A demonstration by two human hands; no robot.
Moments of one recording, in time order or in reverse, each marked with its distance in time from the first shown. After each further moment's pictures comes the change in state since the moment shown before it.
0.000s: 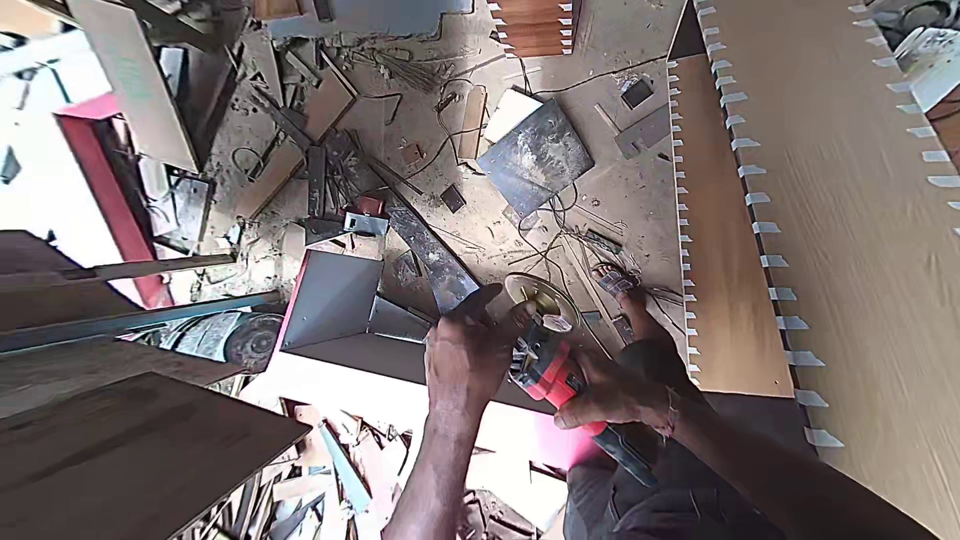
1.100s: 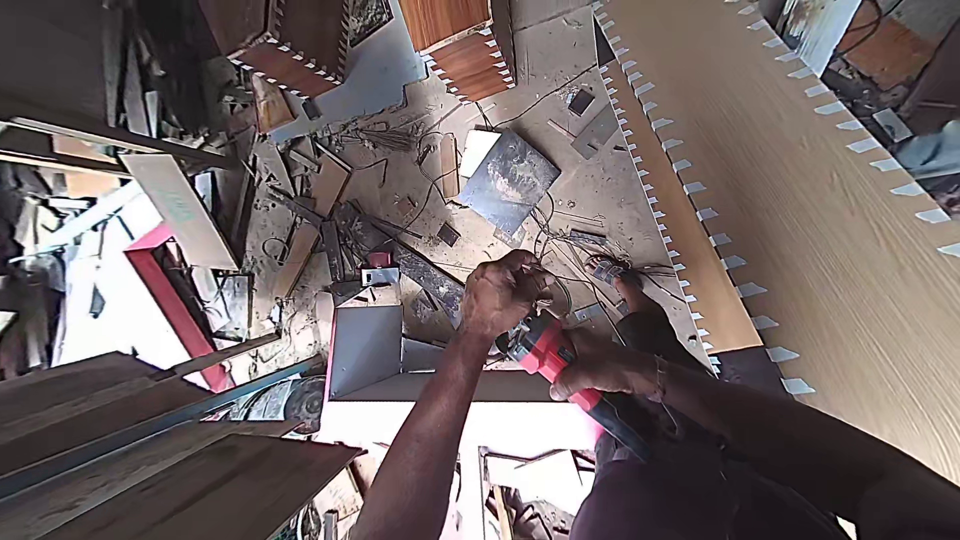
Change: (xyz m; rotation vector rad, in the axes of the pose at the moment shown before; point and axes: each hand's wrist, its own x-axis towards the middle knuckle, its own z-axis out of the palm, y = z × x) left_hand 0.018 0.083 0.025 0.039 -0.327 0.533; right_hand -0.083 -0.019 0.005 0.229 0.109 0.017
